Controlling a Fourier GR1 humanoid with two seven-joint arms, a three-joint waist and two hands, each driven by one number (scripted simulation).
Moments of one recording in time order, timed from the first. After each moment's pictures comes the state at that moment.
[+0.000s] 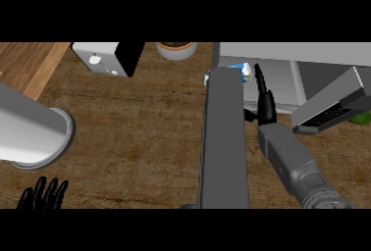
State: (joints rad) left arm 0.59 0.14 -0.04 -1.88 0.29 -0.35 -0.53; right arm -0.87 -0.09 -0.21 -0.14 0.05 -0.43 -0.86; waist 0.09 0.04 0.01
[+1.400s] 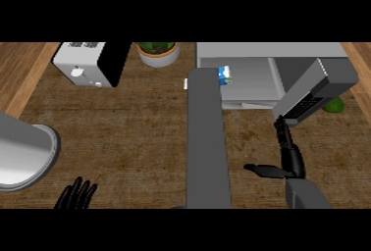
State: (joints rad) left arm 0.59 0.12 -0.13 -1.83 0.17 -0.36 -0.48; right arm -0.41 -0.14 -0.19 -0.34 0.01 -0.05 -1.05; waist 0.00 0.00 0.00
